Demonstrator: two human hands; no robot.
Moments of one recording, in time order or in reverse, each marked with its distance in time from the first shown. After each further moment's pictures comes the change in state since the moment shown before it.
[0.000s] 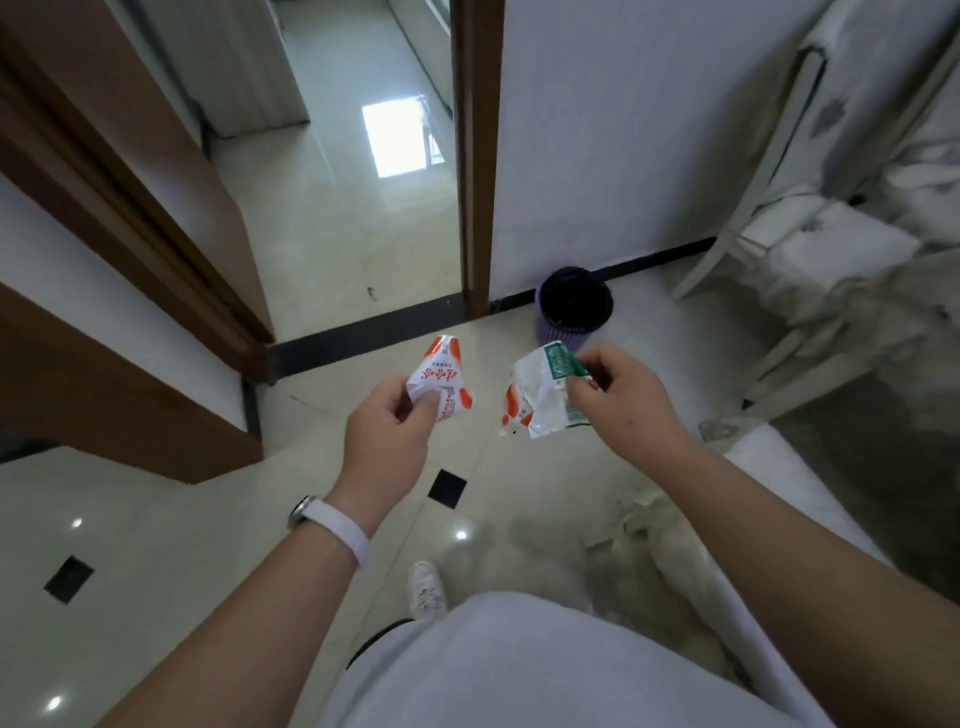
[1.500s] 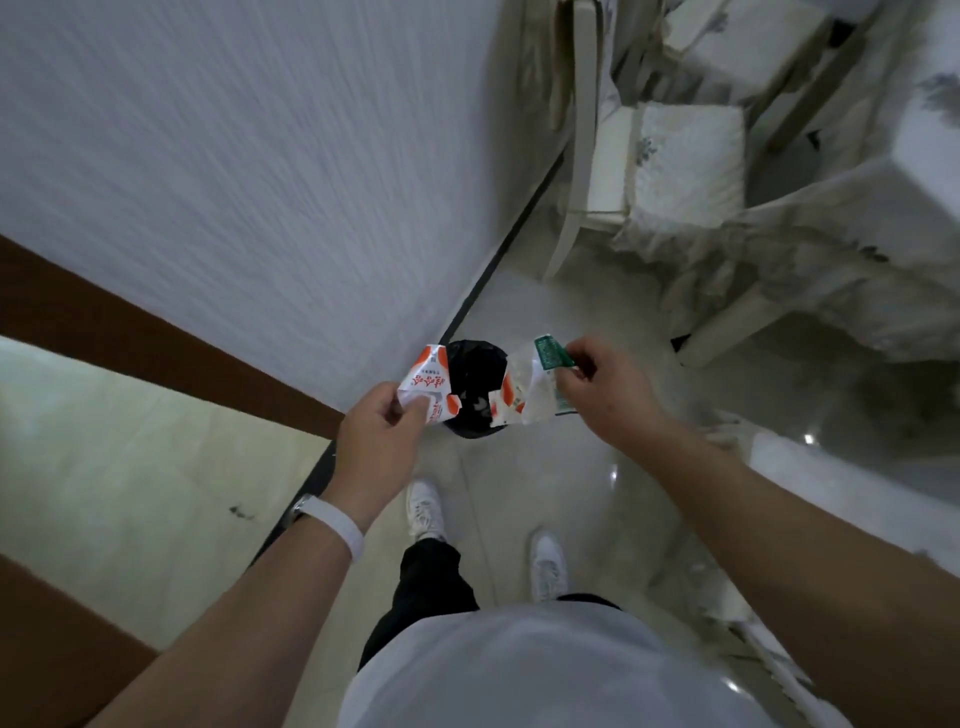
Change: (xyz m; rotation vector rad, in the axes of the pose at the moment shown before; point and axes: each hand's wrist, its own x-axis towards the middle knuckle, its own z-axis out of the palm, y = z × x) left_hand 0.553 0.149 0.286 0.294 -0.644 0.115; right_hand 0.468 0.108 -0.110 0.122 0.399 0.530
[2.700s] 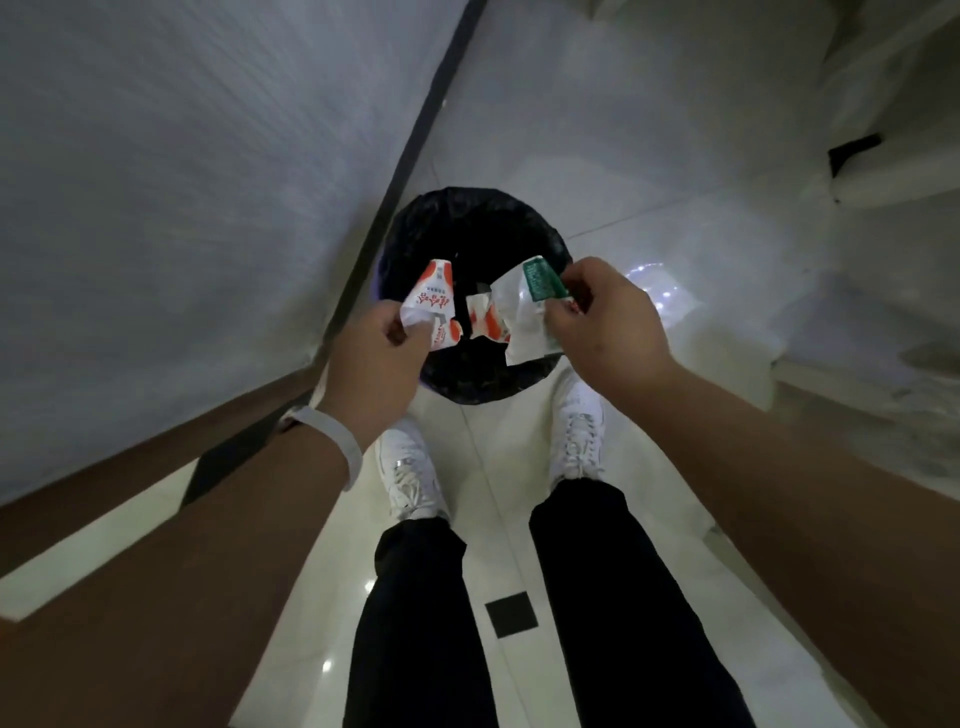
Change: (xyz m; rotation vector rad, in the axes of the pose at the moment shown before) left_hand 0.348 -0.315 0.200 0.268 -0.250 -0.216; right_hand 0.282 0.242 0.300 -0.105 -0.144 0.312
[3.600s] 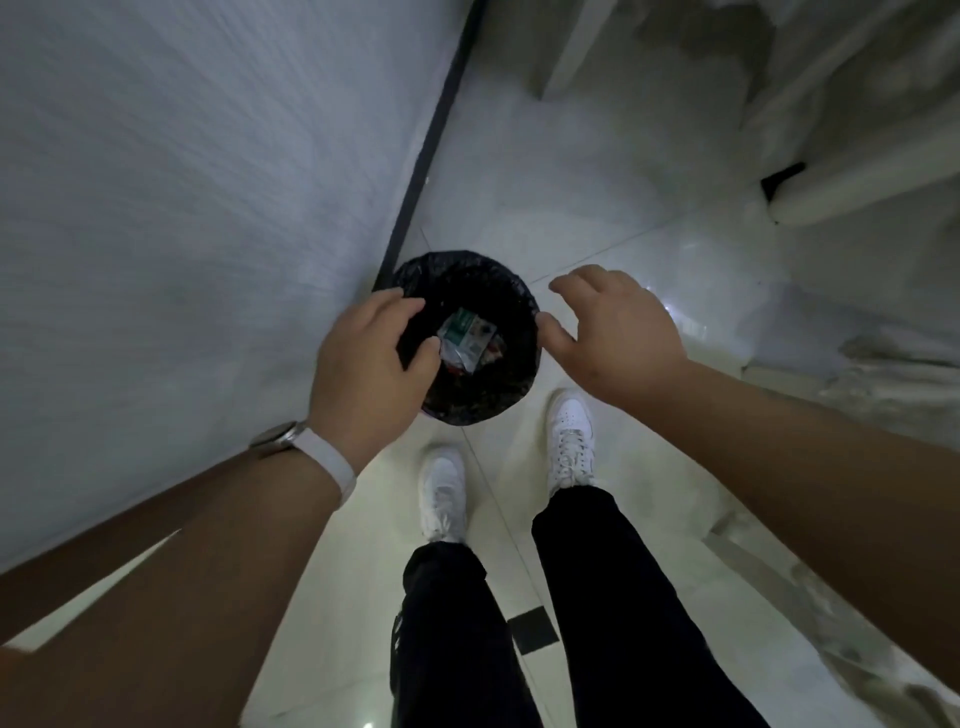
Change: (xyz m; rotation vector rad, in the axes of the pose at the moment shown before) left_hand -0.050 0.091 -0.049 0.404 0.056 0.470; right_hand -0.039 -0.017 -0.091 -0.412 0.129 -0.335
